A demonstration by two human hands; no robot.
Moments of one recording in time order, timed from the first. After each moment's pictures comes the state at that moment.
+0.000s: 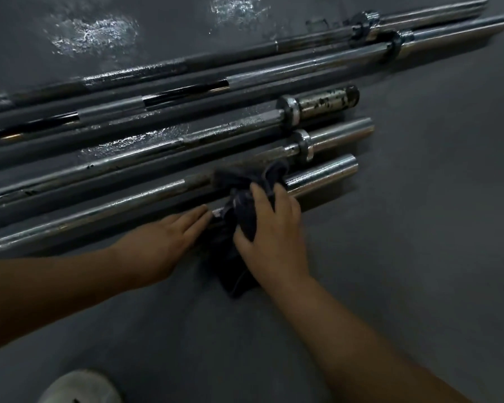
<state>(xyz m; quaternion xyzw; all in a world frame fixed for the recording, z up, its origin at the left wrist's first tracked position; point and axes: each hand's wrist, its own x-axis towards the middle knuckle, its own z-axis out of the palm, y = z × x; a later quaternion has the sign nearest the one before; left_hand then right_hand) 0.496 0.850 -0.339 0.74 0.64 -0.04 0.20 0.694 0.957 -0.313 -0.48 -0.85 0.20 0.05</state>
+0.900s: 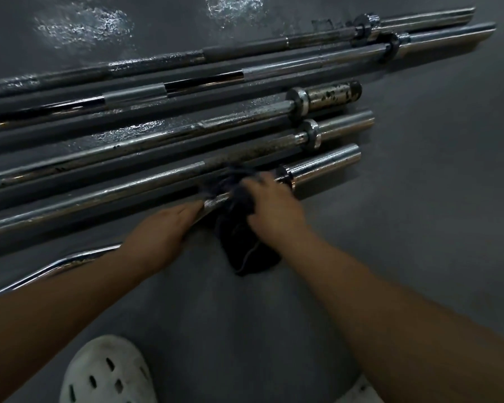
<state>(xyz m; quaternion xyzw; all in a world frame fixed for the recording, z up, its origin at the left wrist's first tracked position) 0.491 0.806 -0.355 0.64 0.72 0.12 0.25 0.673 0.964 -0.320 -0.42 -0.88 0.20 -0.10</state>
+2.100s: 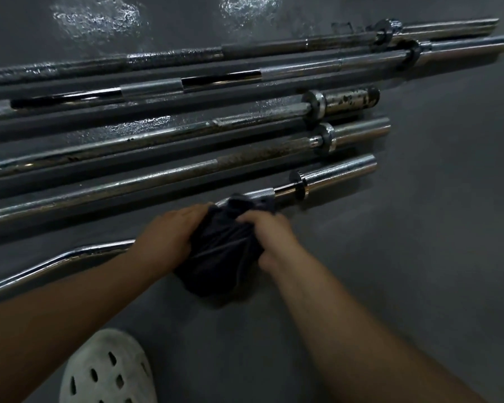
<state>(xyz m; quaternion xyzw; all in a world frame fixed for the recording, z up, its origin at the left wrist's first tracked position) 0.499 0.800 -0.355 0.58 0.75 0.15 0.28 0.639 0.914 -0.315 -0.67 -0.27 0.68 0.15</state>
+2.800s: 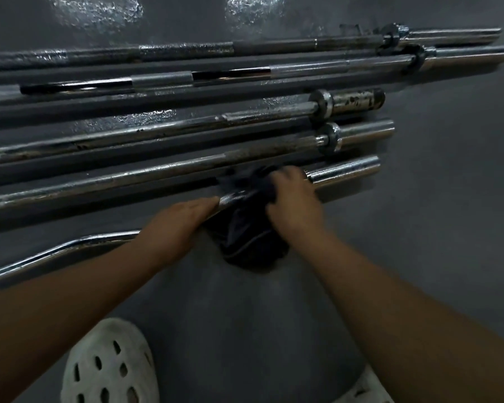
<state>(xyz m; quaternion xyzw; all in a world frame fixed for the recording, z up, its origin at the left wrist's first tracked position) 0.493 0.794 -0.368 0.62 0.73 0.16 0.24 0.663 0.963 -0.313 -0.45 -0.87 0.19 -0.09</state>
